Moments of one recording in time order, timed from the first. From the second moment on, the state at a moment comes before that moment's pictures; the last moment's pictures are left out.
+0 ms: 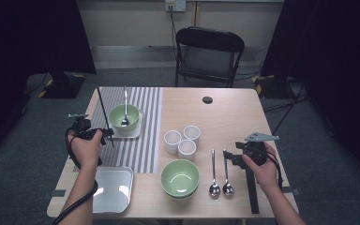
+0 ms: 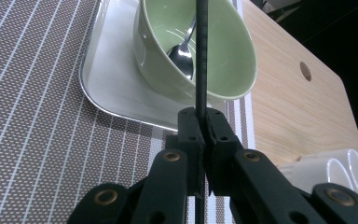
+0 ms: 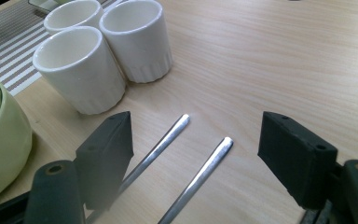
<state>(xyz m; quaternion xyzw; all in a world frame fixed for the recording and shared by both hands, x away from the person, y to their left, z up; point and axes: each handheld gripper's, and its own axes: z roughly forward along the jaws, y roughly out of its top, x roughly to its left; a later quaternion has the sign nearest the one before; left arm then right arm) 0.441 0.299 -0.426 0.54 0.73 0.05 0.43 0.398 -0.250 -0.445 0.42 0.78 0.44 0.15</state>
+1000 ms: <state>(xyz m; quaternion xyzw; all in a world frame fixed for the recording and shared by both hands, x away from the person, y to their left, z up) 0.448 0.298 -0.449 0.52 0.76 0.04 0.40 0.392 -0.265 -0.447 0.44 0.77 0.44 0.15</state>
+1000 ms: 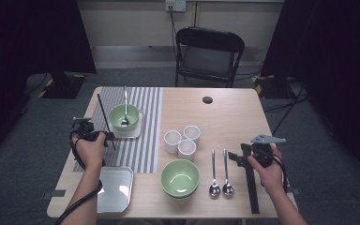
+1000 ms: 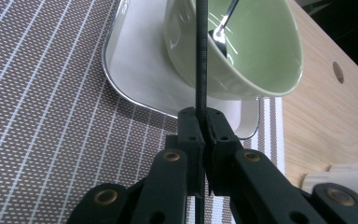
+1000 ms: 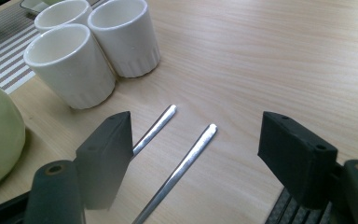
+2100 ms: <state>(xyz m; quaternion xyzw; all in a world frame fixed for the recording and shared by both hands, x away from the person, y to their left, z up) 0.456 0.300 -0.463 0.50 0.78 0.02 0.38 0.395 -0.266 -0.447 0.44 0.77 0.44 0.15</state>
